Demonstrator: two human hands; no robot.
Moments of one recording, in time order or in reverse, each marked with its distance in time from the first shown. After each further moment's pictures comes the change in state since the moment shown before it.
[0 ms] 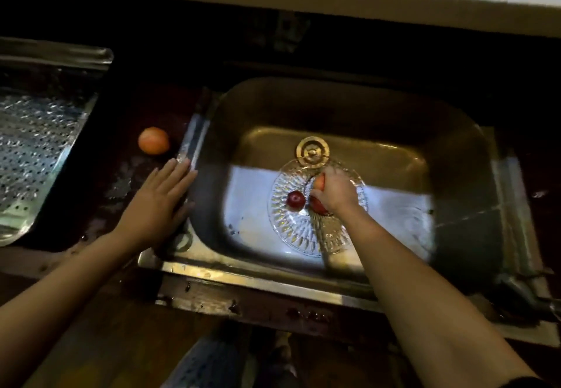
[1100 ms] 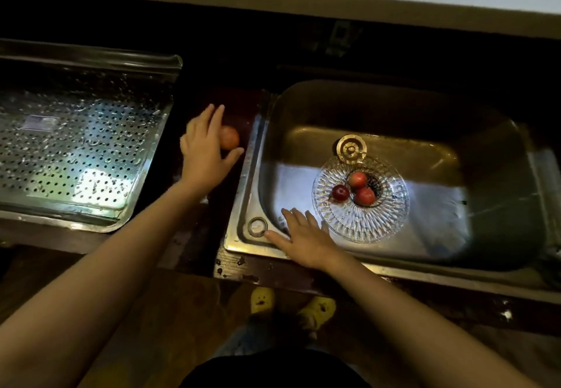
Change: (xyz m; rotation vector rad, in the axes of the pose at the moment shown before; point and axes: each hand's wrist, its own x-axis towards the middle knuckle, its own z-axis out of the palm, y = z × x) left_hand 0.027 -0.054 -0.041 -0.261 0.336 -0.241; right_hand -0.133 -0.140 0.071 -0.003 -0.428 -0.208
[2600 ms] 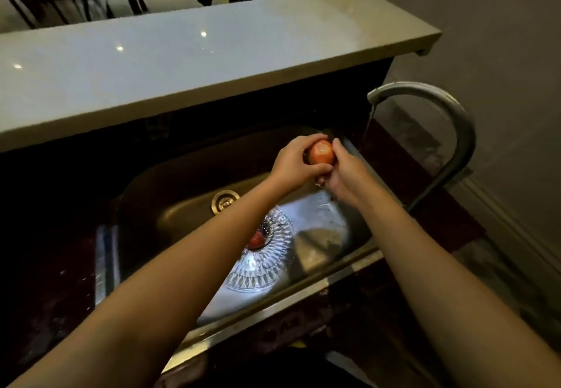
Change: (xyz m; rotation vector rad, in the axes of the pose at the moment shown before) left_hand 0.010 0.378 0.083 -0.661 -0.516 0.693; right_hand -0.133 0.169 -0.205 1.760 0.908 0.024
